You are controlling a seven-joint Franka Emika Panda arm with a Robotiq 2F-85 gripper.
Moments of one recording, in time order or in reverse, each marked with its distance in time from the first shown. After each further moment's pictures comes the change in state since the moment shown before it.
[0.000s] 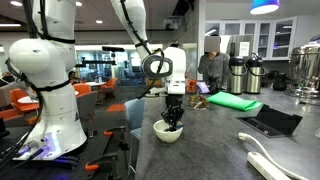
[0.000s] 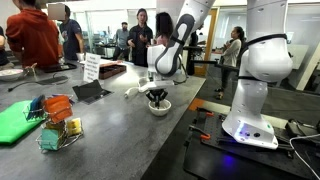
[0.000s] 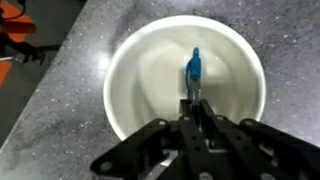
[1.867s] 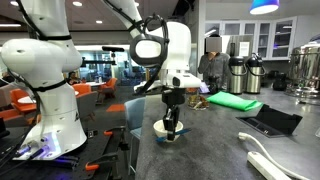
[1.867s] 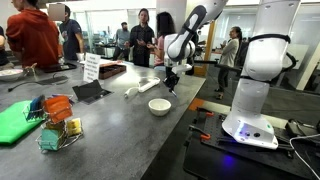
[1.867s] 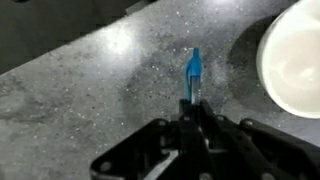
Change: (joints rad) arm -0.273 -0.171 -0.055 -0.056 -0.039 -0.120 -0.788
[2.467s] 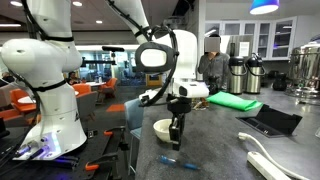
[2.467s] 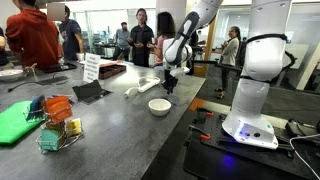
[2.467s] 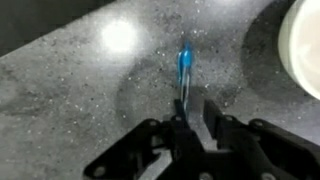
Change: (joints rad) arm 0.001 0.103 -0.022 0.062 0.016 0.049 -0.026
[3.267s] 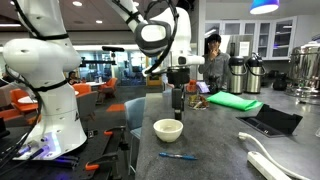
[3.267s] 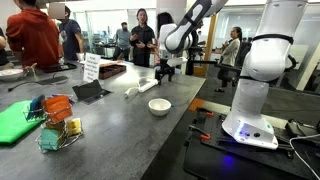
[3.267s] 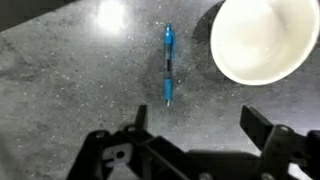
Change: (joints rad) arm 0.076 -0.225 0.044 -0.038 -0.048 -0.102 0.076
